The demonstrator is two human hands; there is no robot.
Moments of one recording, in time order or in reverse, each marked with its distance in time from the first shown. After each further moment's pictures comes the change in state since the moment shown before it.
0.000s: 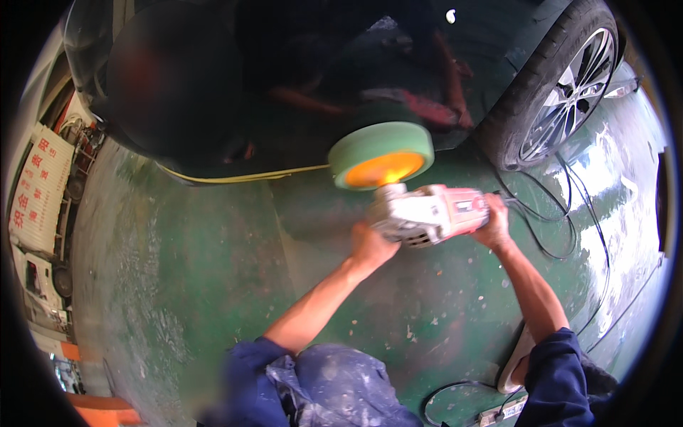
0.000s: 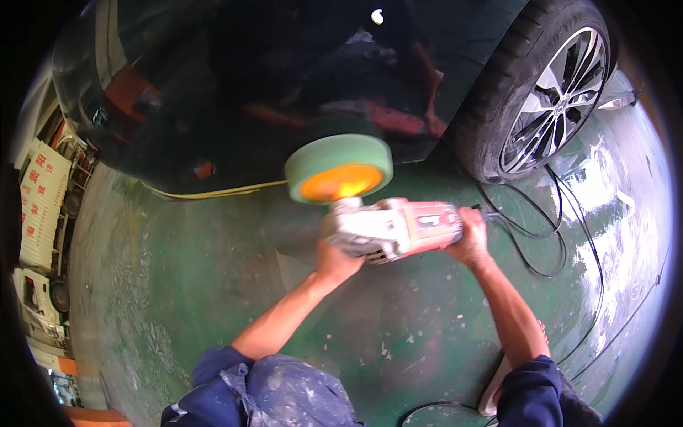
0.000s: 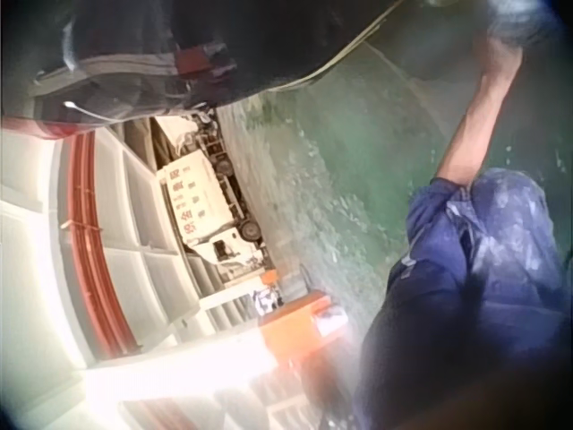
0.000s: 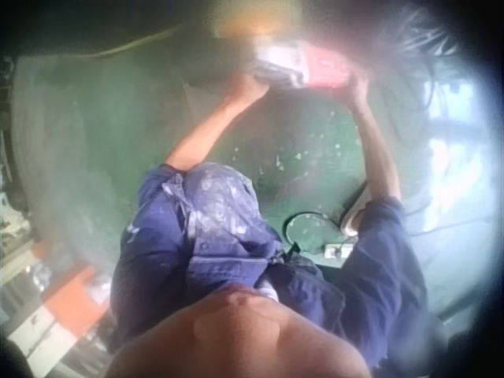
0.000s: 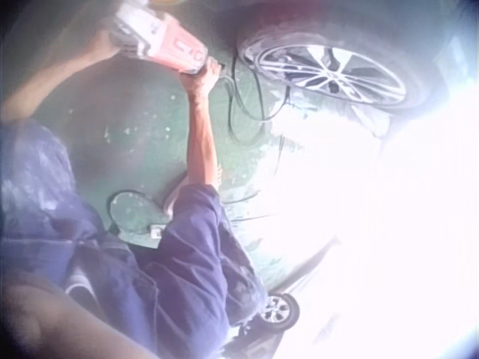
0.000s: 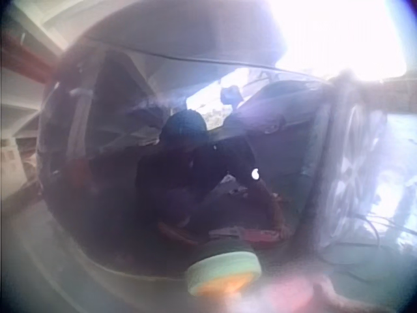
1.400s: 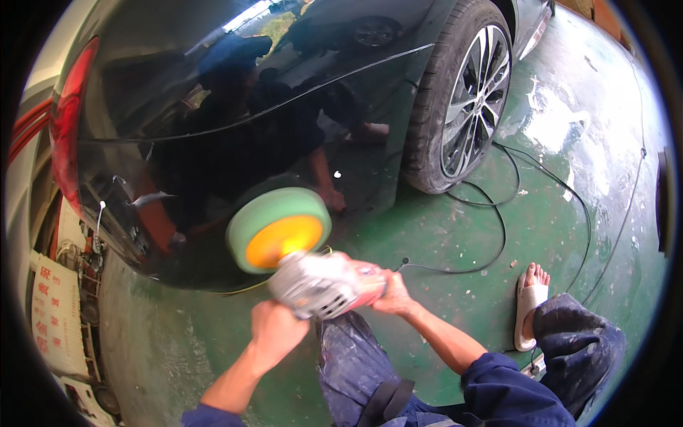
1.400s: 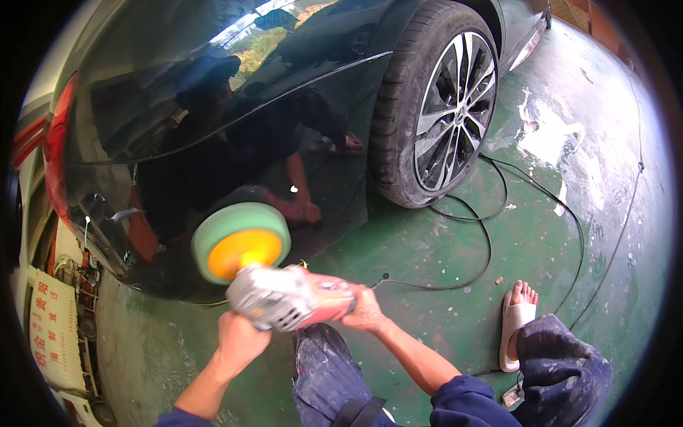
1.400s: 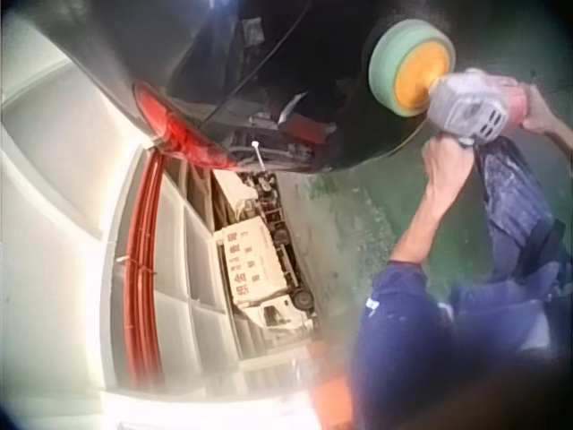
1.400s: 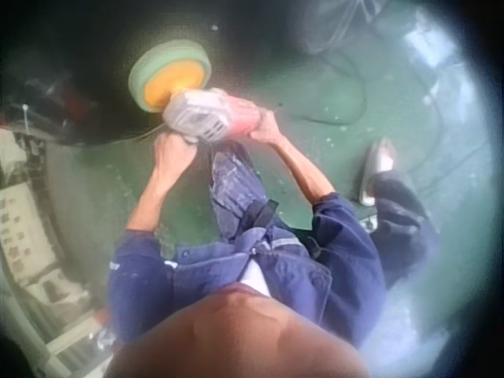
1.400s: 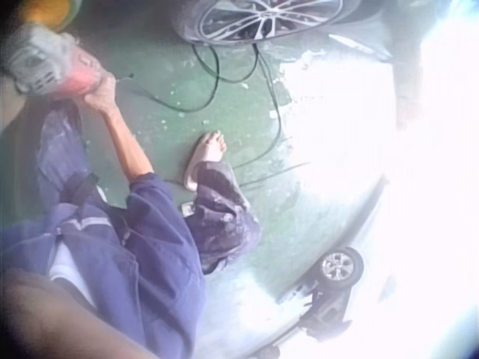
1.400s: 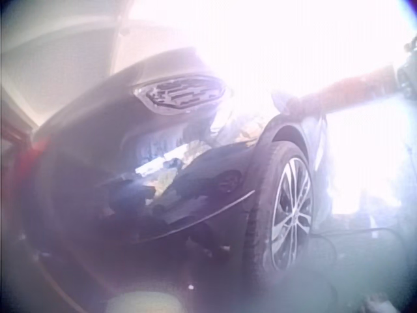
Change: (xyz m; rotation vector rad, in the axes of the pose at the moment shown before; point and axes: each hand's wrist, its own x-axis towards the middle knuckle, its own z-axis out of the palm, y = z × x) left_hand 0.099 0.174 -0.218 0.589 -0.541 0.027; right_hand 0.031 -0.215 0.037 0.696 0.012 0.424
